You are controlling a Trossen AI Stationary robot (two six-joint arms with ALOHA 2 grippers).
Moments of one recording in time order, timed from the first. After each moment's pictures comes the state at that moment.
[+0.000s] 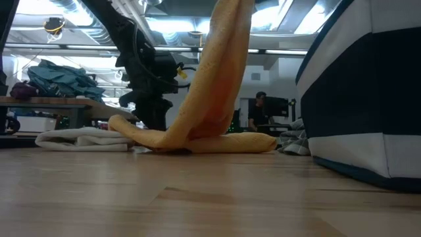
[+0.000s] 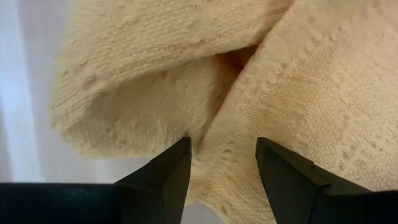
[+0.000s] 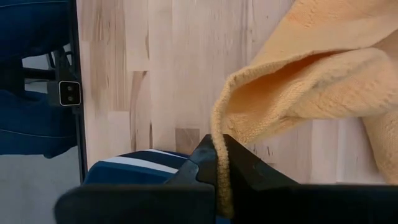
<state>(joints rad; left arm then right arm) 0.64 1.67 1.01 -0.54 0.26 0.82 0.13 2.05 2.33 -1.51 -0.18 0.18</state>
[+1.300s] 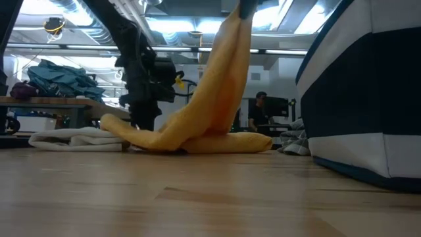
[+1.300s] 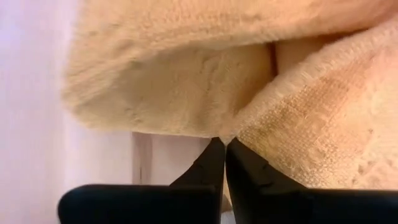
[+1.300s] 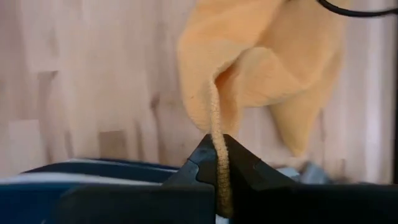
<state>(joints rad) 0.64 1.69 1.02 -0.65 0.20 0.59 0.10 2.05 2.33 -1.57 0.12 0.15</state>
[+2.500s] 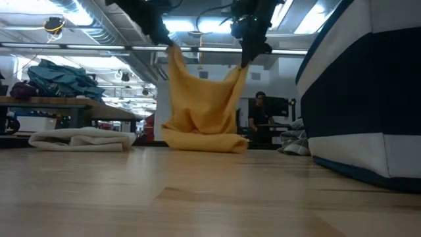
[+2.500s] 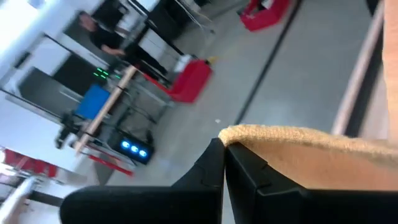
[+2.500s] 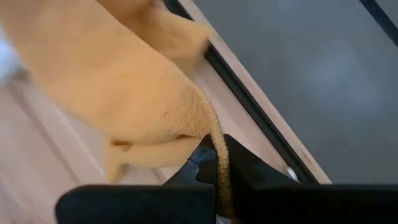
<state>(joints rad) 0.66 1.24 1.18 -0.20 -0.36 0.69 -0.60 2.05 2.36 -1.38 -0.01 0.02</state>
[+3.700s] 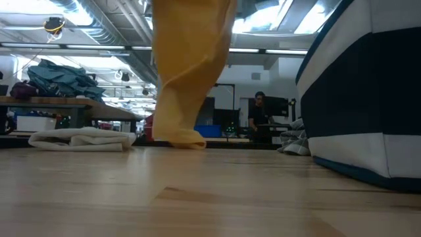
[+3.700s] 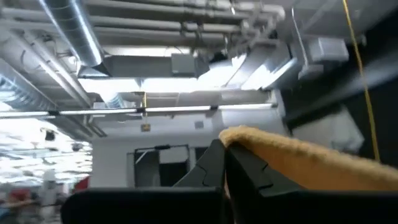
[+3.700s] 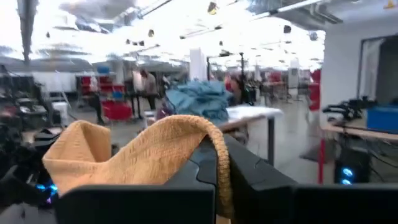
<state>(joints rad) 0.81 1.24 1.28 0.70 -0.37 0.41 -0.66 1.76 2.36 -0.32 0.02 0.03</state>
